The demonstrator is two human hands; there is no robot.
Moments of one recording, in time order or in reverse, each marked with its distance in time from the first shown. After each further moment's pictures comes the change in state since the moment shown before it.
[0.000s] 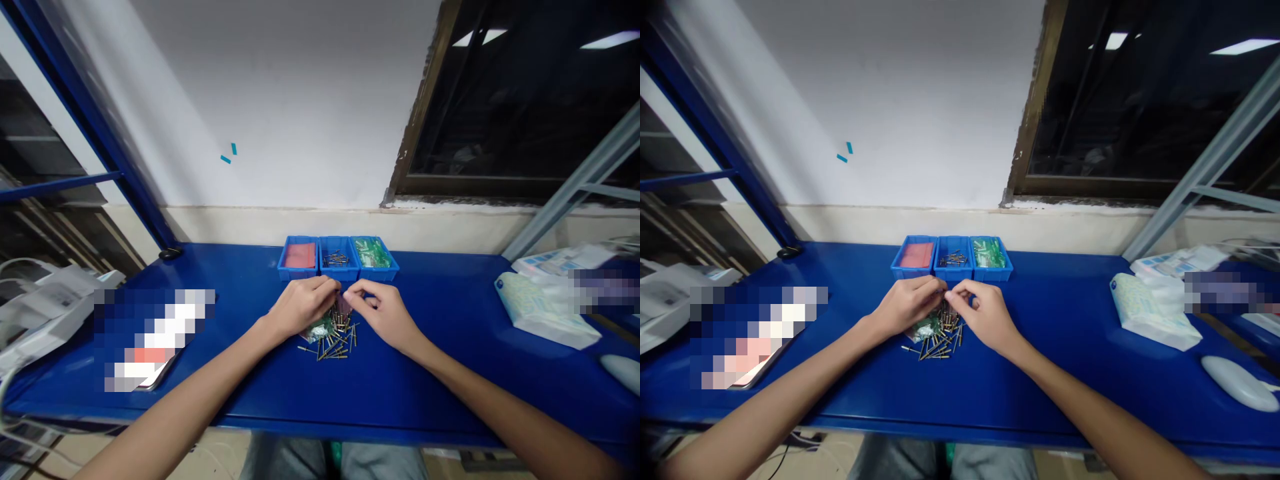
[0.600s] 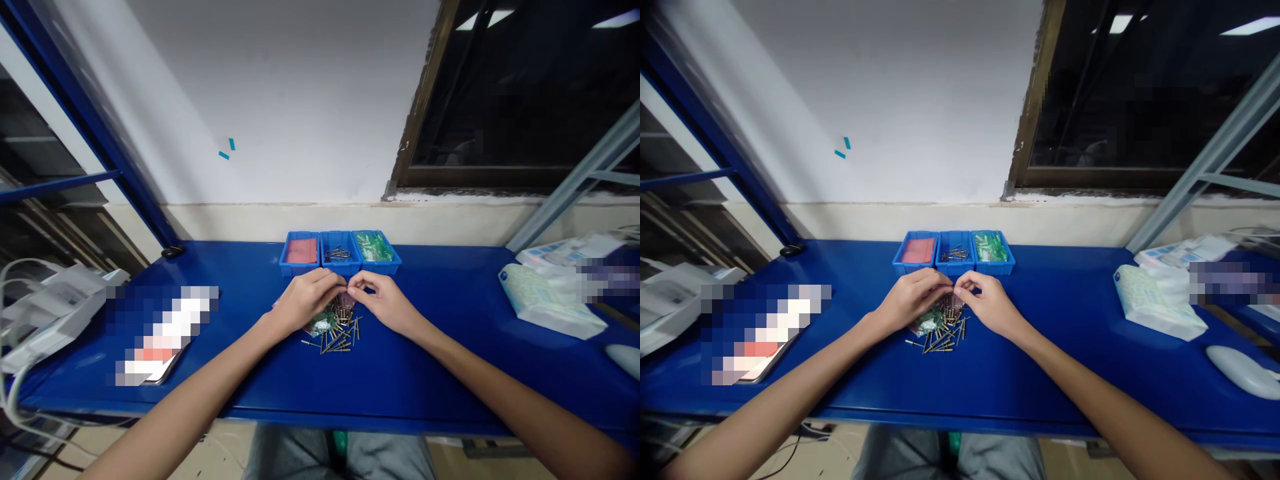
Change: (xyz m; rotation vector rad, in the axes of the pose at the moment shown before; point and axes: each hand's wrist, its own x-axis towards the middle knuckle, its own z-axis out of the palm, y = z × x) left_hand 0.003 0.003 0.001 -0.207 0.030 -0.039; right_hand 0.008 0.015 0.000 0.202 -0.111 0.120
